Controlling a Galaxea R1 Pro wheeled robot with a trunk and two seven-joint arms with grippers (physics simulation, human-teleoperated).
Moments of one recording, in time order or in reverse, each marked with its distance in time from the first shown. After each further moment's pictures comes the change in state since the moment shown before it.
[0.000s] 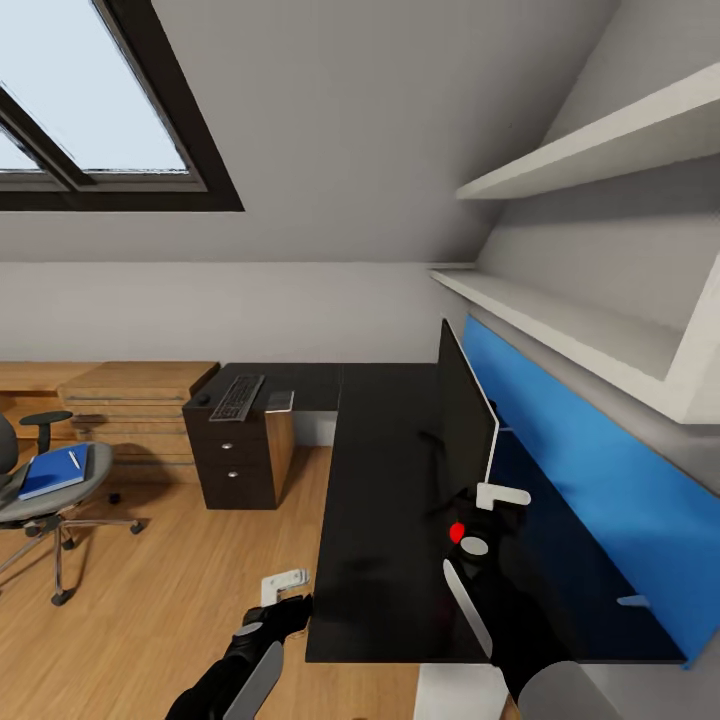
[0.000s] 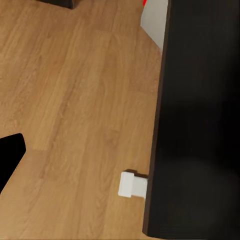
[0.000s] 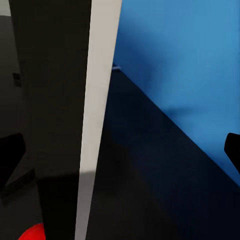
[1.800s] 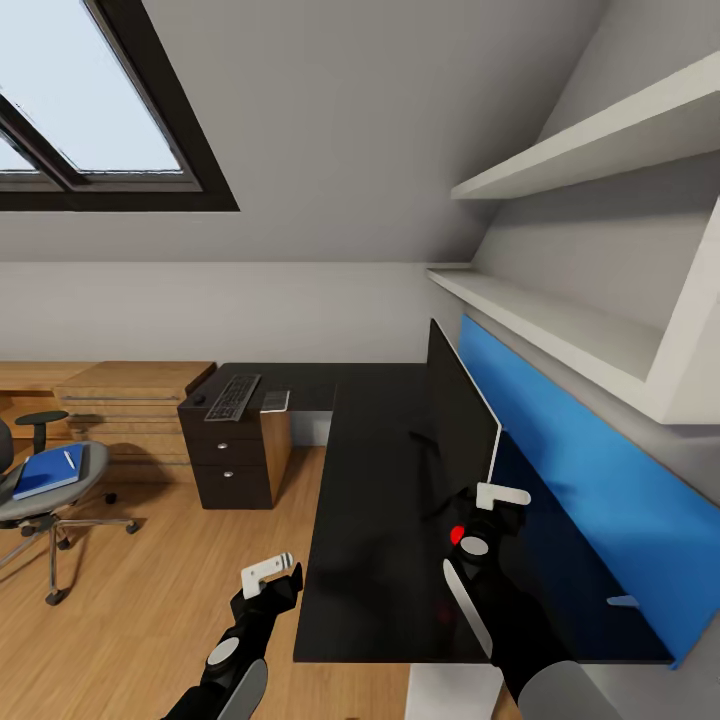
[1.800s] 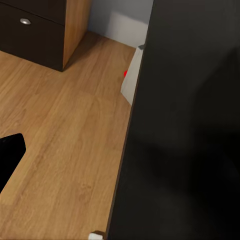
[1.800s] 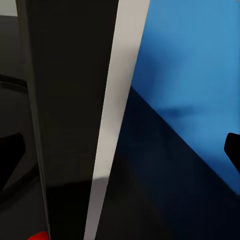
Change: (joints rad) left arm 0.124 0.059 0.000 -0.264 0.009 -0.194 0.001; right arm 0.000 0.000 0.000 0.000 0.002 0.001 0.000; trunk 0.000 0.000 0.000
